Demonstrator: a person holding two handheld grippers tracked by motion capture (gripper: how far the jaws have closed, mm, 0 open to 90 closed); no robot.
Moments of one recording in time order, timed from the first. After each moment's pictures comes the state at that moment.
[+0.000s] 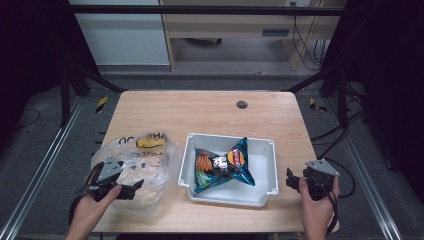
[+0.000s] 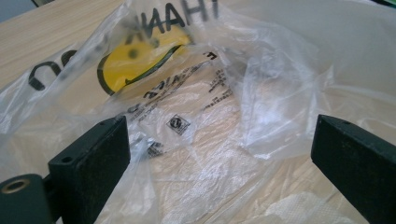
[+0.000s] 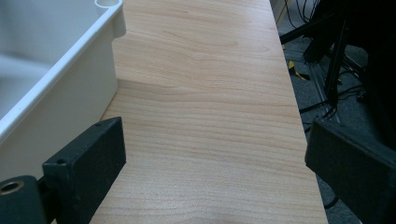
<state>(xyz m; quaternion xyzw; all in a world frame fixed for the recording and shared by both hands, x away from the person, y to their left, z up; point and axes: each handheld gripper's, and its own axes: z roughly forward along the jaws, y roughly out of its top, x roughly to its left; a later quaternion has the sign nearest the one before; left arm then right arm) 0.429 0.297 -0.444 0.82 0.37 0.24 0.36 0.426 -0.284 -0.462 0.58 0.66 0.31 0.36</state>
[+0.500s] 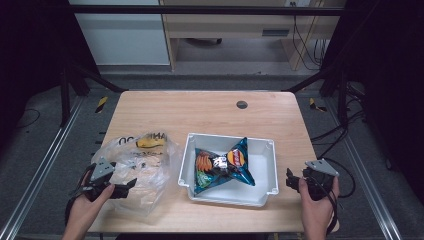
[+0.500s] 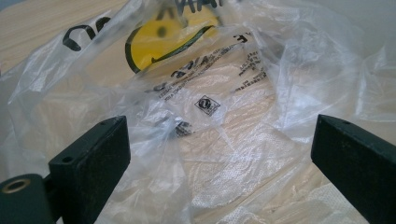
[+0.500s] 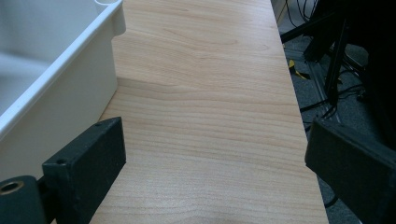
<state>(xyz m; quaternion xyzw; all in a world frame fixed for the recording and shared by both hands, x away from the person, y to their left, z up) 0.433 0.320 -0.460 0.80 0.39 0.25 0.37 0.427 -0.284 -0.462 0.58 0.67 0.30 0.35</state>
